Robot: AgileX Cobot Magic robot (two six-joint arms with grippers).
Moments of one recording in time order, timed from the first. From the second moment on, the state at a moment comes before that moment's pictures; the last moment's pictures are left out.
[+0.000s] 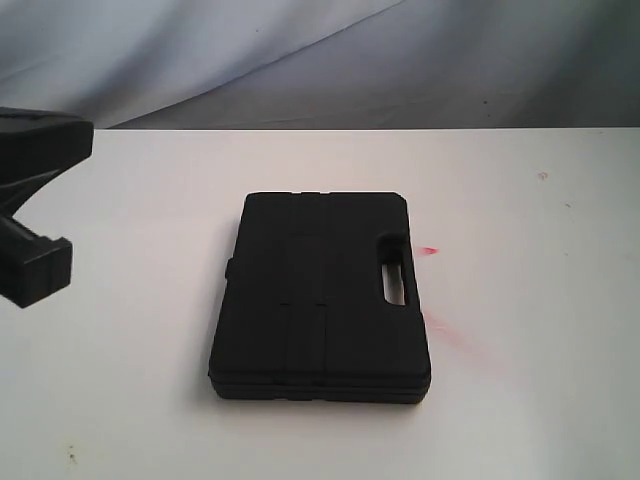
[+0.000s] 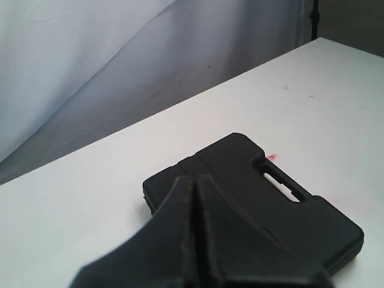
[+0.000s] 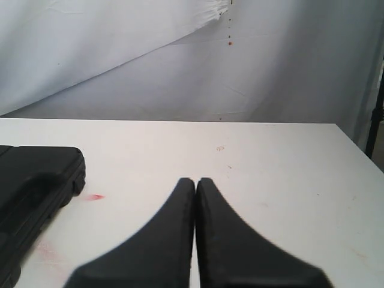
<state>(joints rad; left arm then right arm) -1.01 0.85 -0.77 0.84 0.61 -0.80 0.12 0.00 0.00 0.09 0.20 -0.10</state>
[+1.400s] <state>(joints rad) -0.07 0.01 -0.01 -0.03 0.12 -0.07 0.12 0.00 0.00 0.09 0.20 -0.10</state>
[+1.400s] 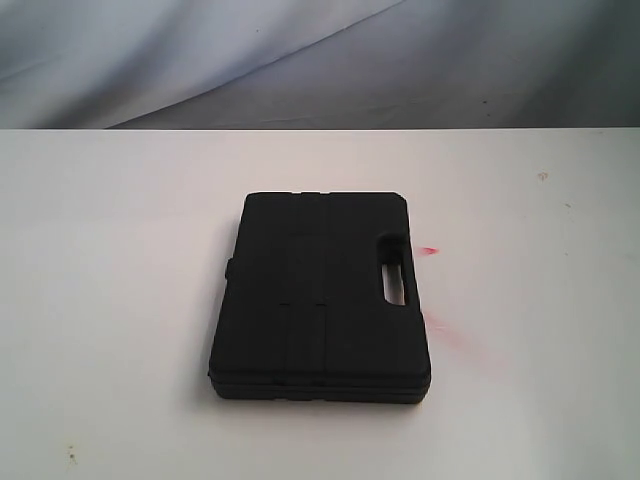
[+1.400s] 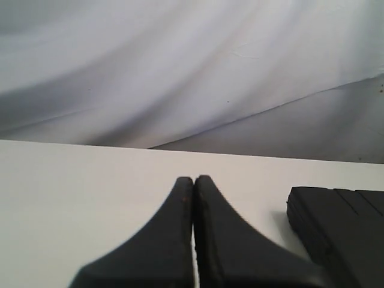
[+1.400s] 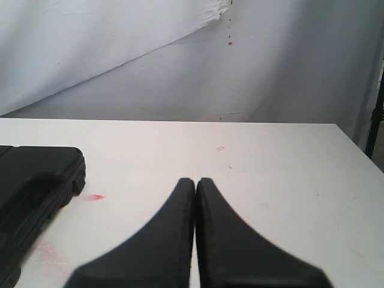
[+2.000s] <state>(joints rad) -0.07 0.01 0.00 -0.04 0.25 -0.08 0.12 0.00 0.00 0.09 0.20 -0.10</state>
